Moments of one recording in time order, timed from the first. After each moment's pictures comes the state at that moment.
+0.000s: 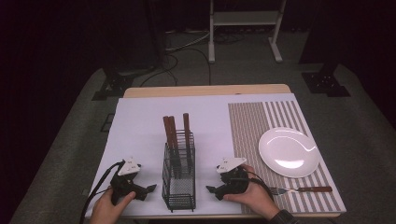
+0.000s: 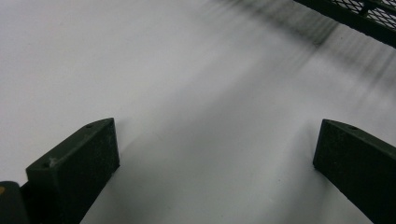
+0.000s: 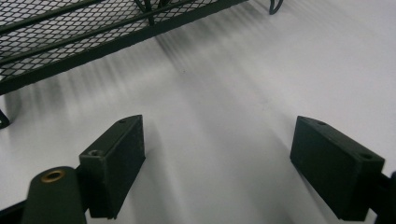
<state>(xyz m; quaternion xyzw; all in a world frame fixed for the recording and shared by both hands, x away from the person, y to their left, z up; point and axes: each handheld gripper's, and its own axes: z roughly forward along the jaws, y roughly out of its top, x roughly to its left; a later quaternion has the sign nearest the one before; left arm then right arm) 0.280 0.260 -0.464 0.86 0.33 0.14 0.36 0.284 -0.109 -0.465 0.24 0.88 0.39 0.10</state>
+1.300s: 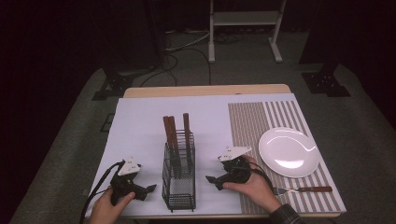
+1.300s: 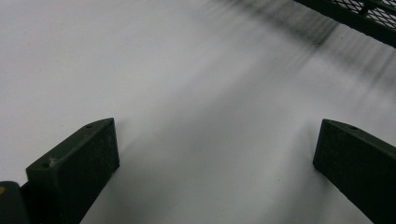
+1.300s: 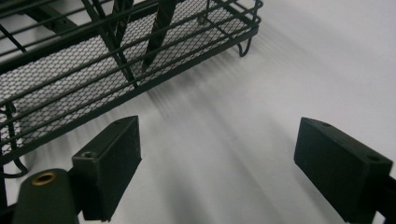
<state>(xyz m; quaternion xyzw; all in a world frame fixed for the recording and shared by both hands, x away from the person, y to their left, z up) 0.280 0.260 -0.464 0.86 0.33 0.14 0.36 0.300 -0.114 -0.437 0.28 0.86 0.42 0.09</state>
